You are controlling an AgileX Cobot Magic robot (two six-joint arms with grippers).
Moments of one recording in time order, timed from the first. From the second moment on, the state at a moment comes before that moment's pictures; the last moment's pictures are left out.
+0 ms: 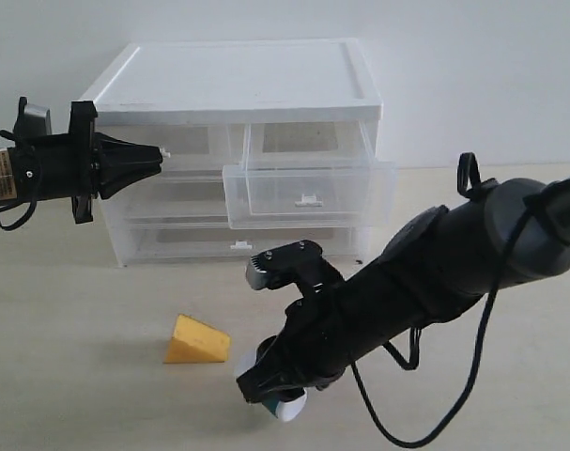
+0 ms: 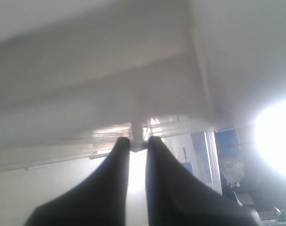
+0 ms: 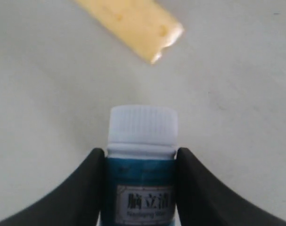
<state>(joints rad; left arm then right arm) 0.08 2.07 -1.22 1.37 -1.10 -2.02 0.64 1.93 -0.98 1.22 0.47 -1.20</state>
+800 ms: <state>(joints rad) 0.08 2.07 -1.22 1.38 -1.09 -2.02 0.64 1.41 -1.18 0.47 0.48 -1.36</state>
